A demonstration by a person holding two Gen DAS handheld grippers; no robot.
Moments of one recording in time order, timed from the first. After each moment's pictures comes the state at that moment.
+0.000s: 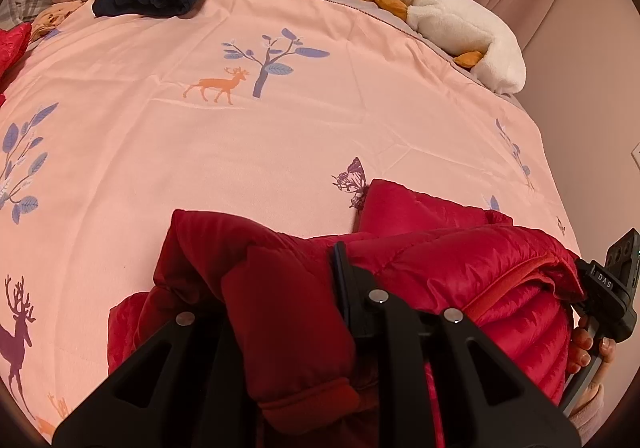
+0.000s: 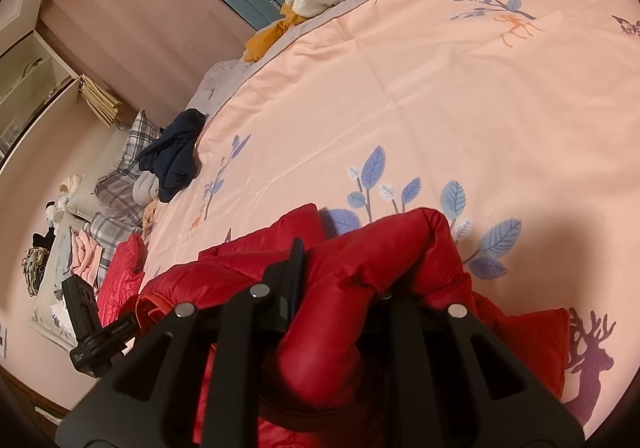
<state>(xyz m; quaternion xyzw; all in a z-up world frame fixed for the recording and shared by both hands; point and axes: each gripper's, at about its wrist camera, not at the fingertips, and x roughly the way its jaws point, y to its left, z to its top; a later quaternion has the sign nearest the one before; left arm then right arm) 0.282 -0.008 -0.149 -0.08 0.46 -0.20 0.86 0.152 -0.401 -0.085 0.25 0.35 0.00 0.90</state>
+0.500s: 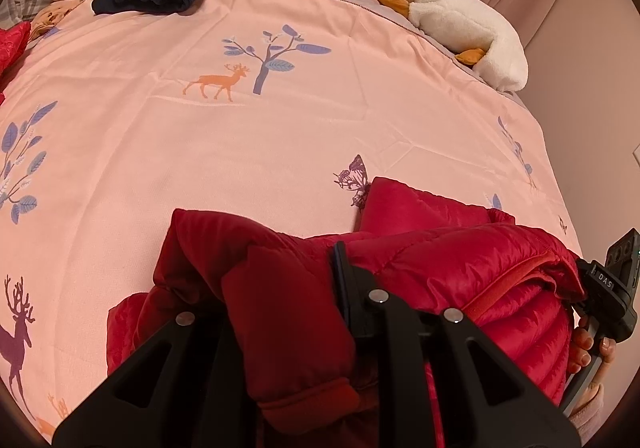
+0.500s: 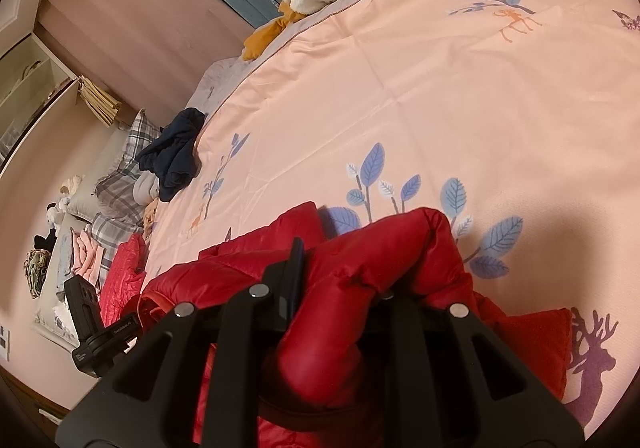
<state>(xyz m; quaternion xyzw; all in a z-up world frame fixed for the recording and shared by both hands) 0.283 -0.009 -0.151 -0.08 0.46 -0.20 0.86 0.152 -0.400 -0.089 0.25 0.35 0.00 0.90</state>
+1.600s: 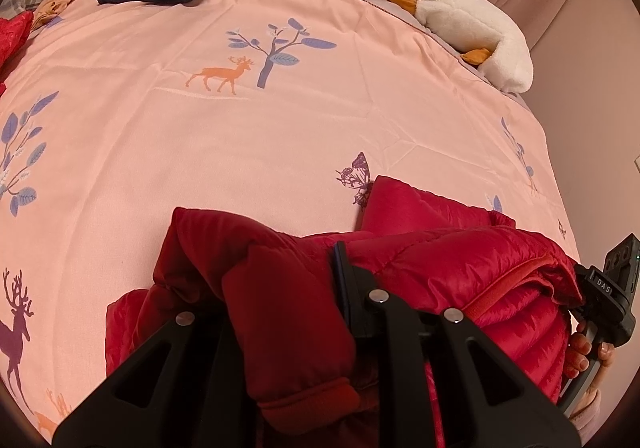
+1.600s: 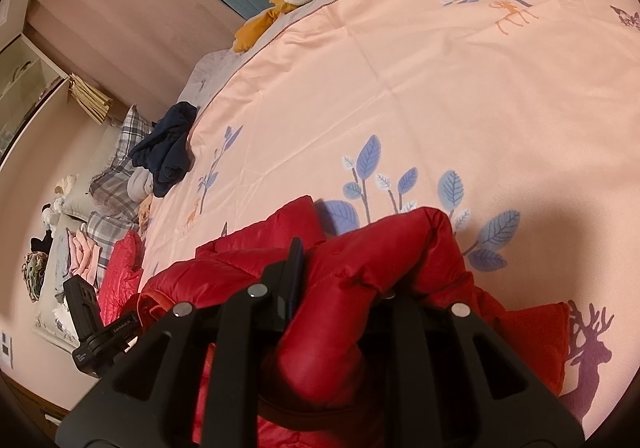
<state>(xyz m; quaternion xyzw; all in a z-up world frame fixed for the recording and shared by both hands) 0.285 -0.009 -0.153 -0.09 0.48 -0.19 0.85 0.152 -0.399 -0.088 0.26 0.37 -0.01 0.89</state>
